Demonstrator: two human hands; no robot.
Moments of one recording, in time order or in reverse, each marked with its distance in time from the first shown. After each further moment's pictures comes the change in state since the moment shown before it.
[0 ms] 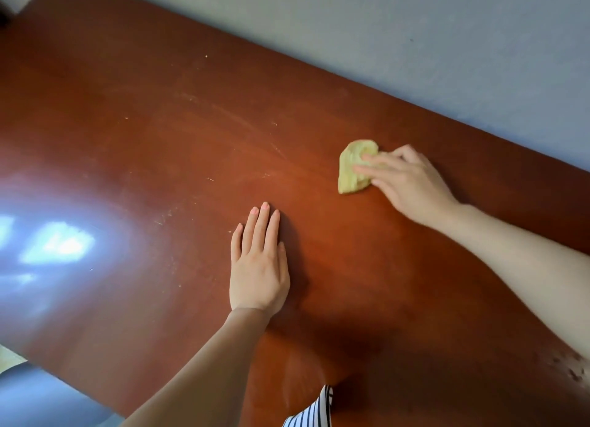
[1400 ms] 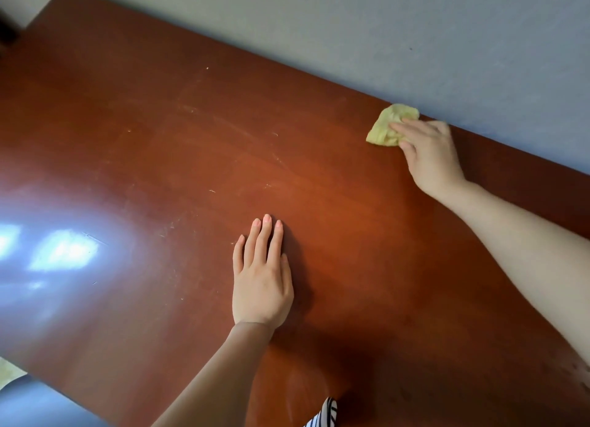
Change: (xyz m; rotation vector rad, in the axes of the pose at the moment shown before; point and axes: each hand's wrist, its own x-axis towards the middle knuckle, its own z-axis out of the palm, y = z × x) left_hand 0.000 -0.001 0.002 0.030 0.015 0.012; right_hand 0.035 0.040 -0.001 0.037 0.149 0.378
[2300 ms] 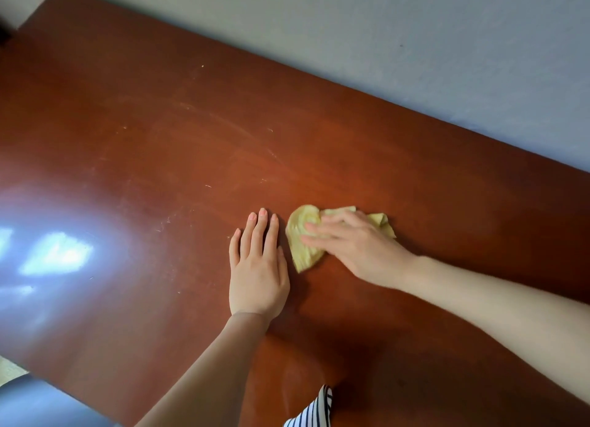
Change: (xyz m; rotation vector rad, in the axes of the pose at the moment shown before) left_hand 0.002 -0.002 0.002 0.001 -0.003 0.006; right_hand -0.109 -0.084 0.019 0.126 -0.349 -0.607
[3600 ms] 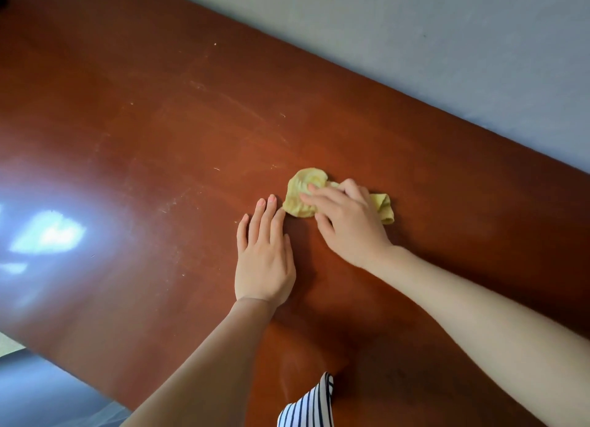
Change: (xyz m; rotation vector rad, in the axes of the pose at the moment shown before) left_hand -0.002 0.001 -0.002 -0.103 0.025 -0.007; right_hand 0.037 -0.019 0.013 -0.100 0.234 0.260
